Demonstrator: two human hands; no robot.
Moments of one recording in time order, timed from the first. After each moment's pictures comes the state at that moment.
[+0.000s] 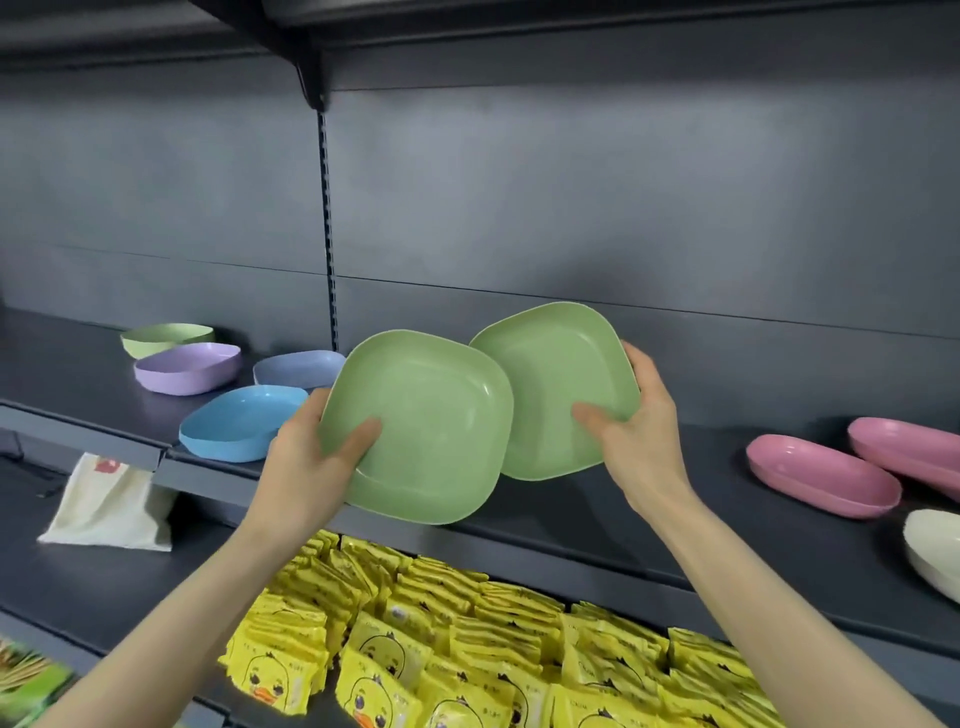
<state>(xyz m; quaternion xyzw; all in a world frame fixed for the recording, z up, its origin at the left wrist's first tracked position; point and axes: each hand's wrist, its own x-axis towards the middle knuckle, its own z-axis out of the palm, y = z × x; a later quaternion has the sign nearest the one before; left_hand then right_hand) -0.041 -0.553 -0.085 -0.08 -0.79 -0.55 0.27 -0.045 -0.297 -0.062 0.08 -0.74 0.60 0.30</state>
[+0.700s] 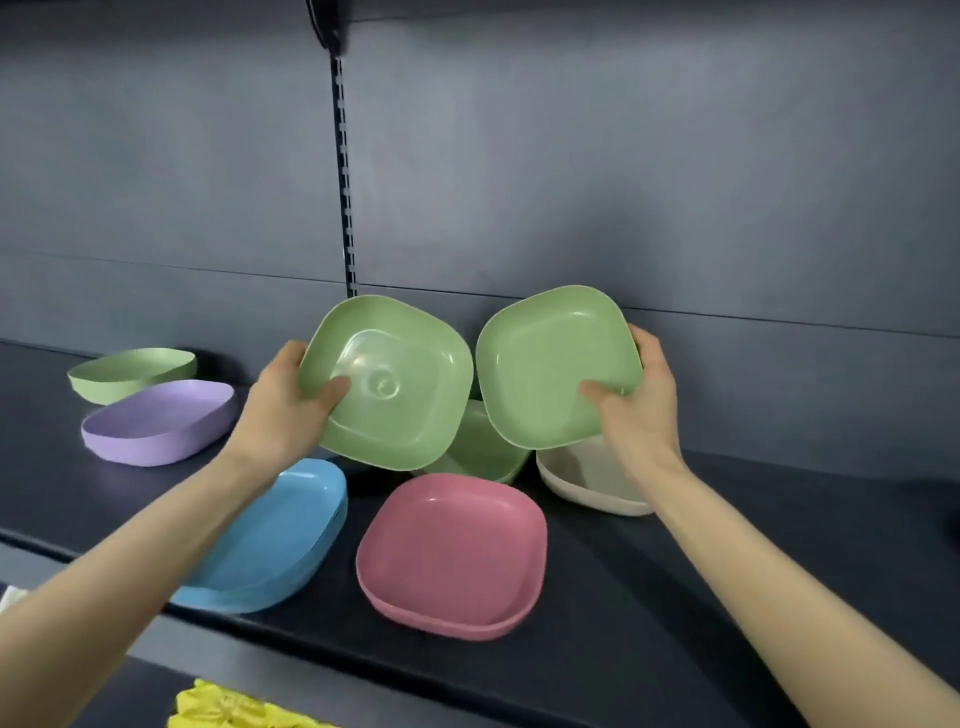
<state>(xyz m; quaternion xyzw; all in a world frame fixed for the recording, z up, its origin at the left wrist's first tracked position) -0.265 -0.670 -0.058 -0.04 -0.83 -0.50 0.25 -0.255 -0.394 -0.061 0.01 -0.75 0.57 0.34</state>
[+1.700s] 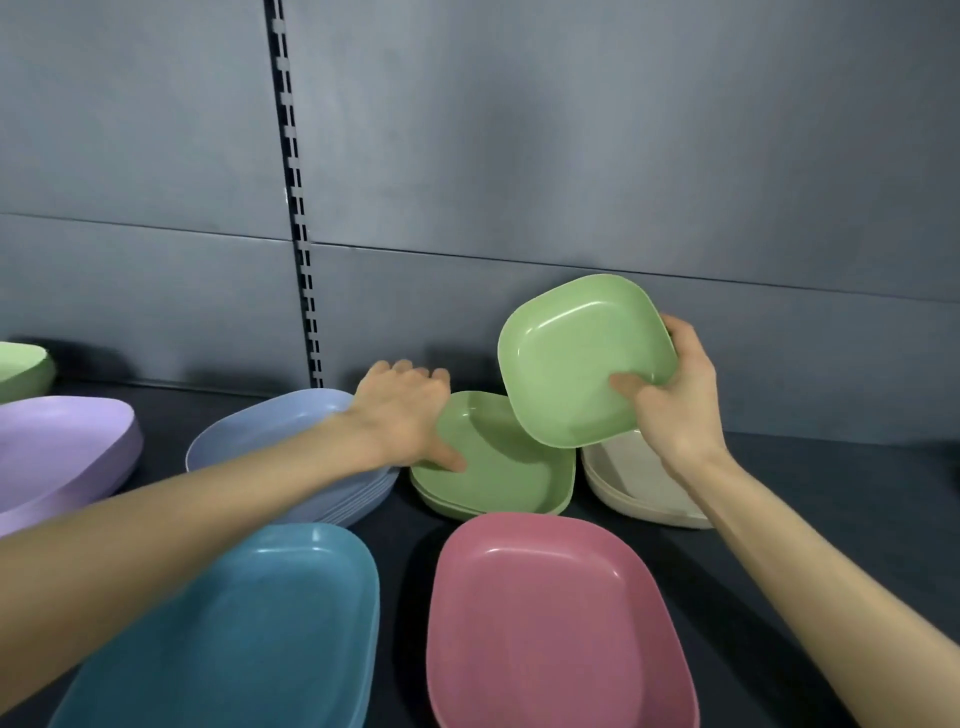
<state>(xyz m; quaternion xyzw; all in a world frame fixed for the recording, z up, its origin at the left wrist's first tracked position) -0.408 -0.625 -0.086 -0.29 -0.95 0.07 0.10 -0.321 -0.414 -0.081 -0.10 -0.78 0.49 0.38</state>
